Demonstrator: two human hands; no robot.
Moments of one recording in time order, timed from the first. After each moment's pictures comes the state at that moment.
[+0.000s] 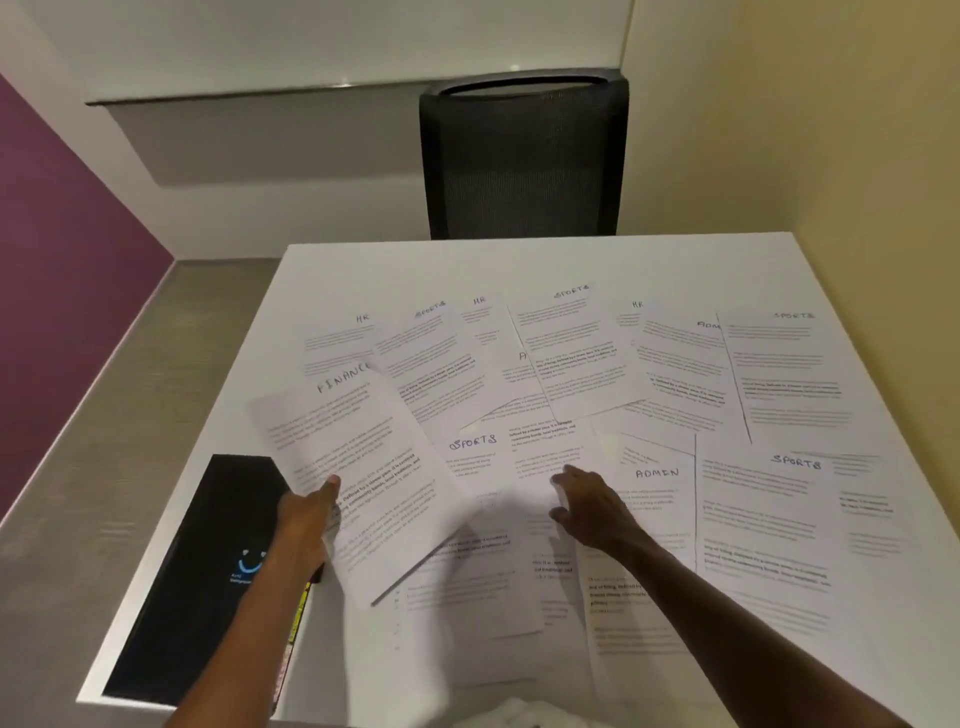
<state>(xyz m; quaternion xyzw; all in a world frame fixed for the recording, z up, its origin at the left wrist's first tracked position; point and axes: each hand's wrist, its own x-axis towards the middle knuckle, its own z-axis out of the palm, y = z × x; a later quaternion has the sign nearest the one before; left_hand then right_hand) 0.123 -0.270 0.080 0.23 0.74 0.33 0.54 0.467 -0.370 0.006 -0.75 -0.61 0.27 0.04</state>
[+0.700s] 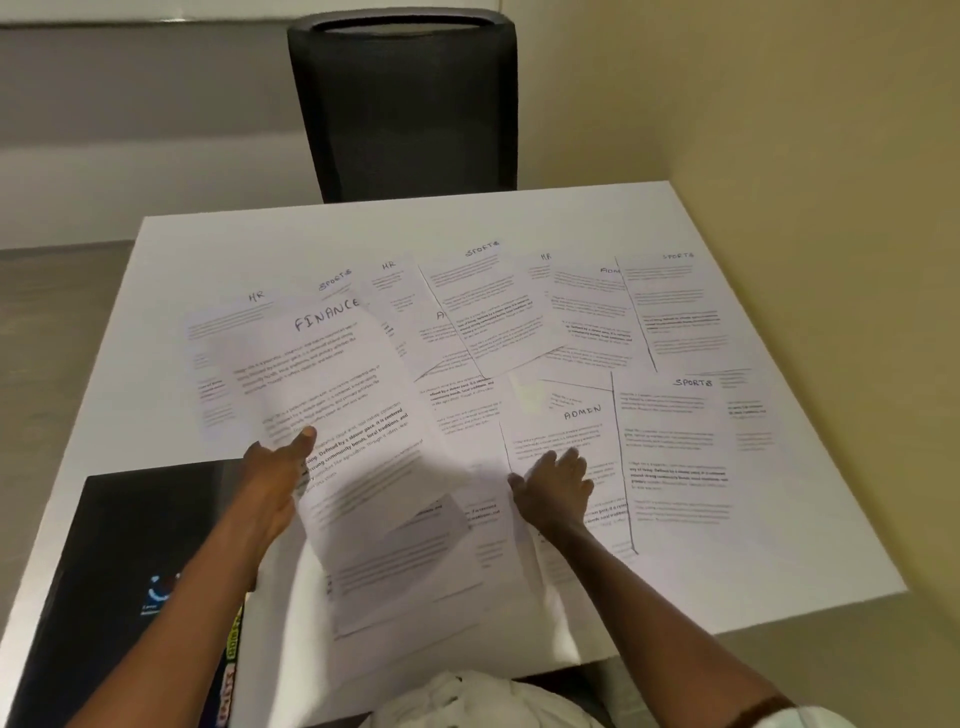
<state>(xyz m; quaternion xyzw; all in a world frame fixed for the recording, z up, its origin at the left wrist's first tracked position) 0.163 -0.251 0.085 0.34 0.65 0.29 0.62 0.429 -0.422 0.003 -0.91 -0.33 0.26 0.01</state>
